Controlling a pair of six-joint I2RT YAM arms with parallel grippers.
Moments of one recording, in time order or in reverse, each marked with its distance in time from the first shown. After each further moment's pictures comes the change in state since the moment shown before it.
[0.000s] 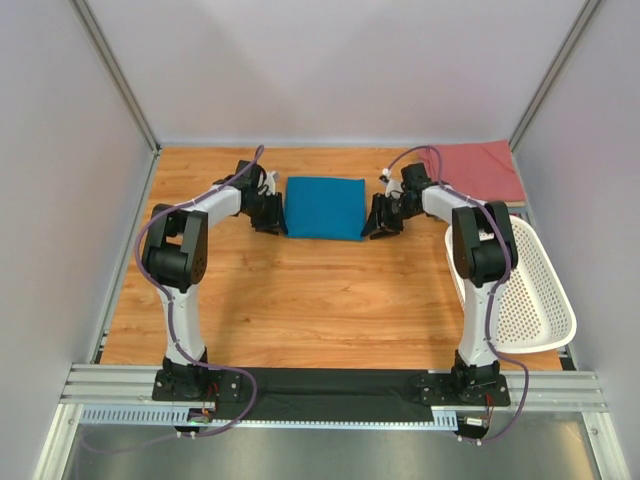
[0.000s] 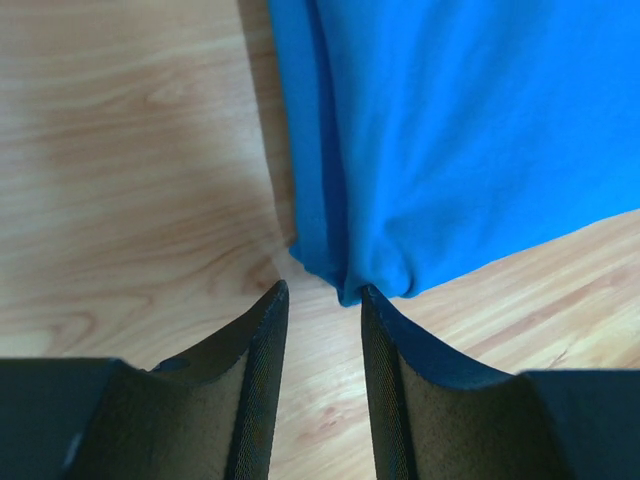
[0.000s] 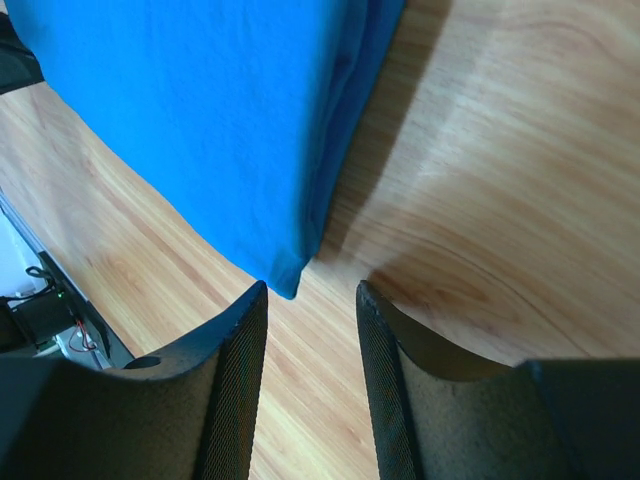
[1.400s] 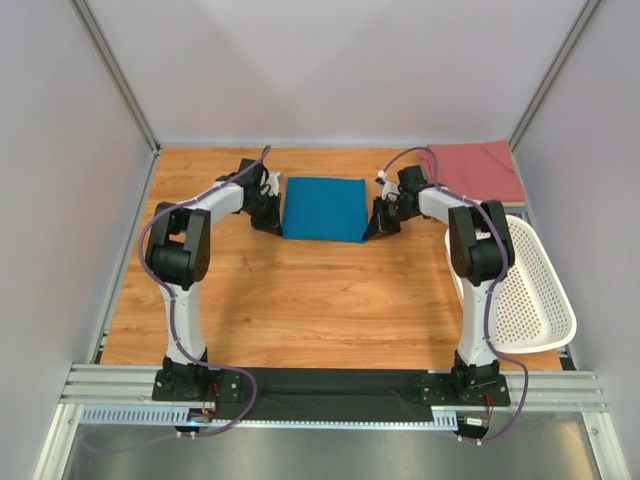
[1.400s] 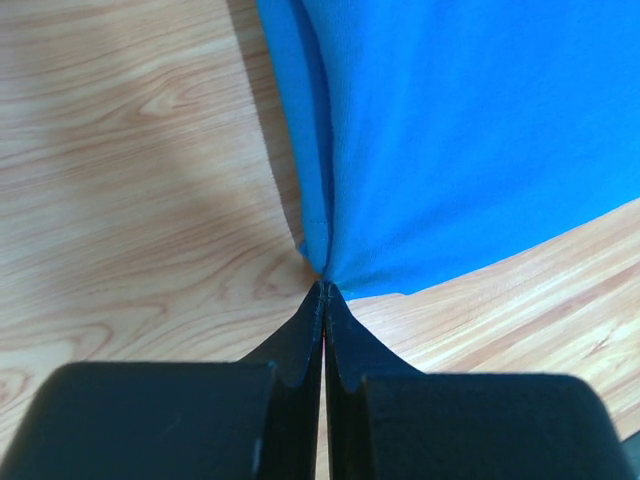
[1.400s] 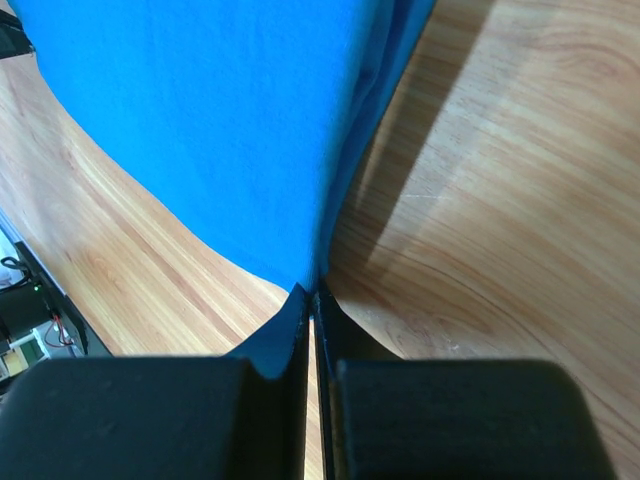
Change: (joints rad) left arm -0.001 0.037 0.067 -0.077 -0.018 0.110; right arm 0.008 0.029 0.006 0.020 0.000 -0.042
